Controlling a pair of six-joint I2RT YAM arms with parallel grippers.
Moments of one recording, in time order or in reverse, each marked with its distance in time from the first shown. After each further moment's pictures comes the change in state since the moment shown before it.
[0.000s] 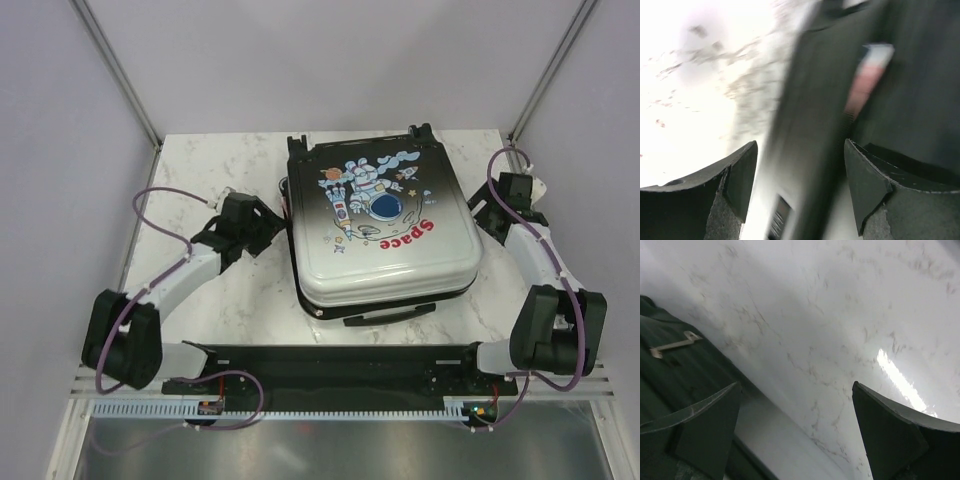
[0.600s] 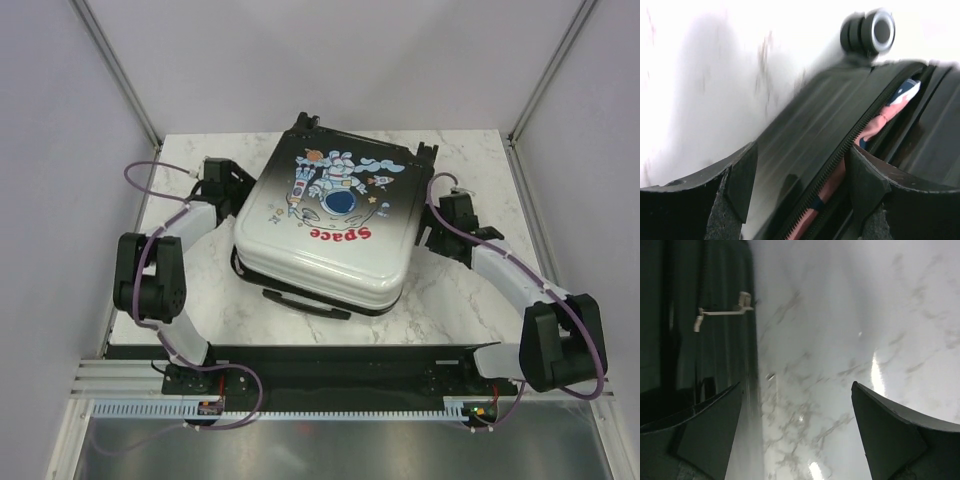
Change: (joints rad) left arm 0.233 0.403 0.268 0.127 0.103 0.068; right arm 0.343 -0.048 -0.171 0.002 -0.023 -0.025
